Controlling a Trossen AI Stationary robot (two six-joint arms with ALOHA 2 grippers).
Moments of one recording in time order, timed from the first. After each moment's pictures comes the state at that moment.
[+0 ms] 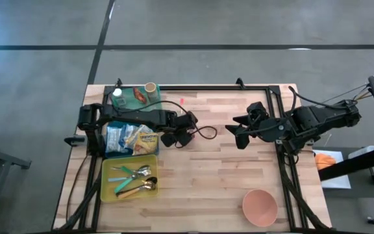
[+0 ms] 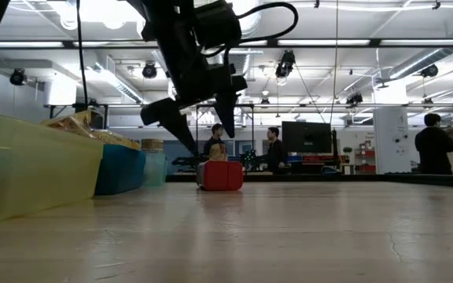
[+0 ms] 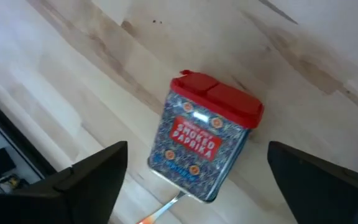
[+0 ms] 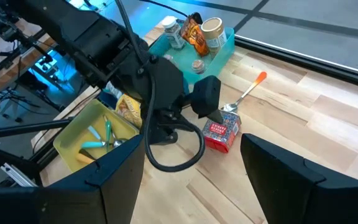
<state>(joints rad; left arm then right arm) 0.11 1.86 1.34 -0.64 -0.21 1.10 0.33 1.19 1.43 -0.93 0.65 0.99</state>
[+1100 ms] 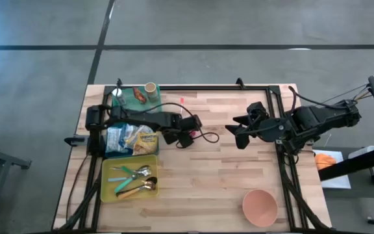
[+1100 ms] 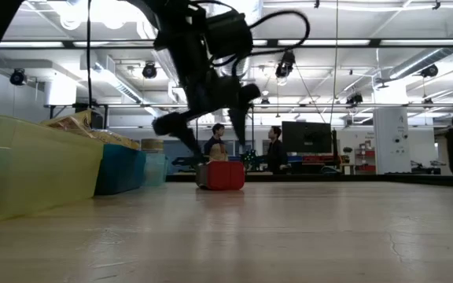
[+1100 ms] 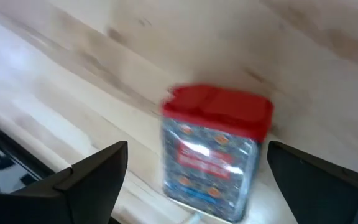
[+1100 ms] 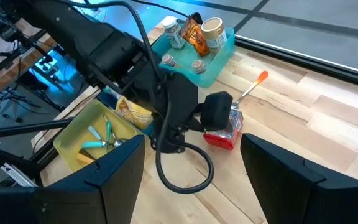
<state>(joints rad) 0.10 1.95 1.38 -0.61 -0.26 1.30 0.33 1.19 1.43 -0.93 0.65 0.99</state>
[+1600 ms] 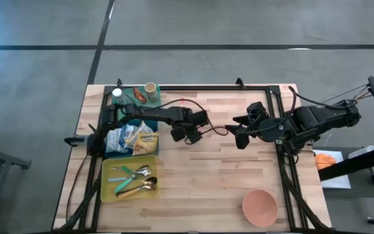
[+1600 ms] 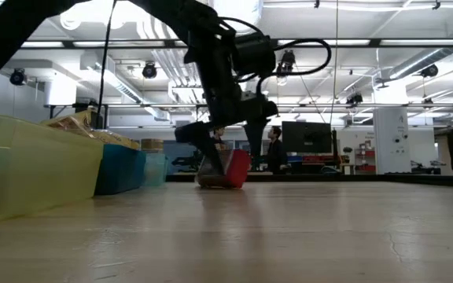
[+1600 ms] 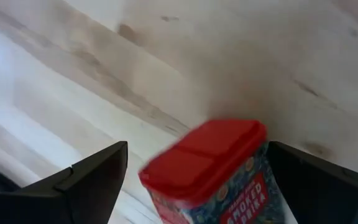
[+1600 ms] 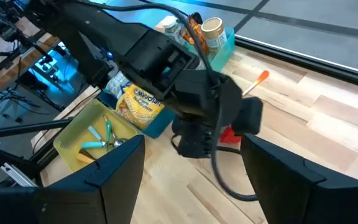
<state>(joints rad) 0.16 2.13 1.62 -0.73 -0.18 1.29 0.33 1.19 1.43 -0.93 0.65 0.99</state>
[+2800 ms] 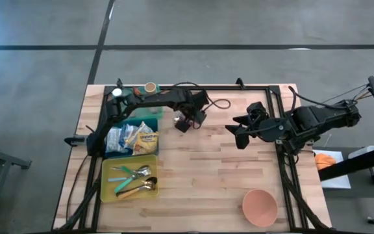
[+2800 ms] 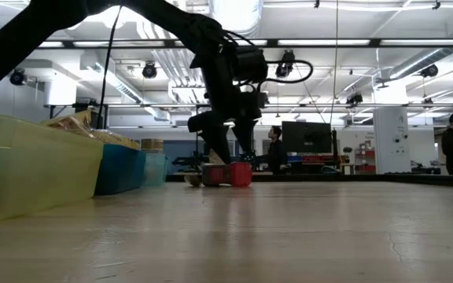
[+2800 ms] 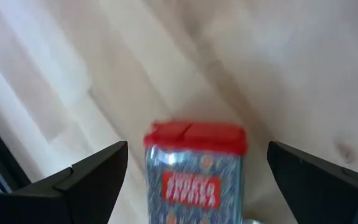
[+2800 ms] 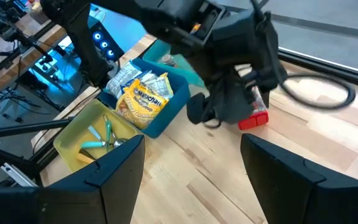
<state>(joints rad) 0.32 2.19 1.81 -0.87 -0.02 0.95 0.33 1.19 1.43 -0.93 0.65 0.99</state>
